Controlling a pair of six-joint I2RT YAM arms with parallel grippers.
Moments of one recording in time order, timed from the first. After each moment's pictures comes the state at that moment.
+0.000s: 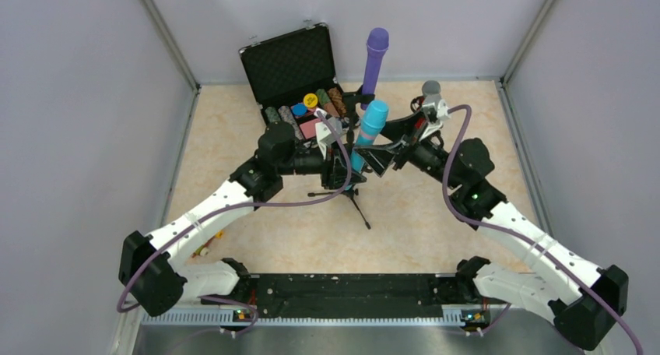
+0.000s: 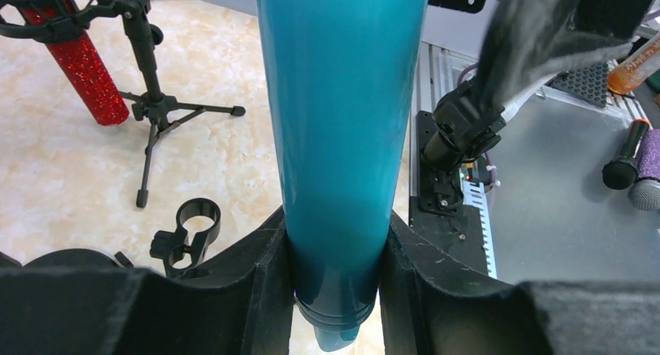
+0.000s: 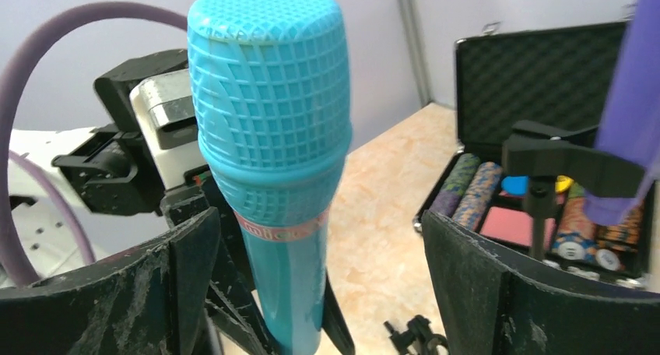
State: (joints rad) left arm -0.68 1.21 0.98 0.10 0.78 -0.14; right arm 0.66 0.93 0.81 0.39 -0.30 0.40
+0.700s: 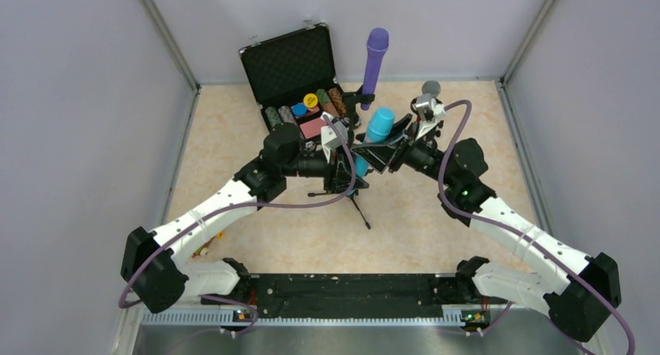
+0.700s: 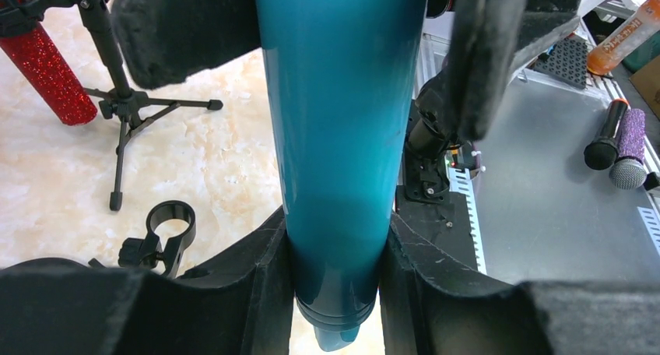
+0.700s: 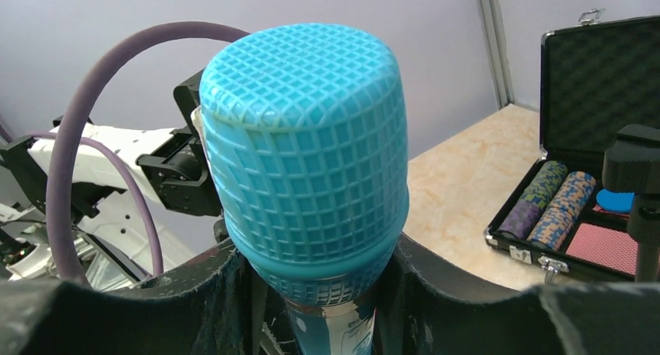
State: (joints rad) left arm -0.70 1.24 0.98 0.09 0.83 -0.12; right arm 0.65 1.02 0.79 0.58 -0.48 0.57
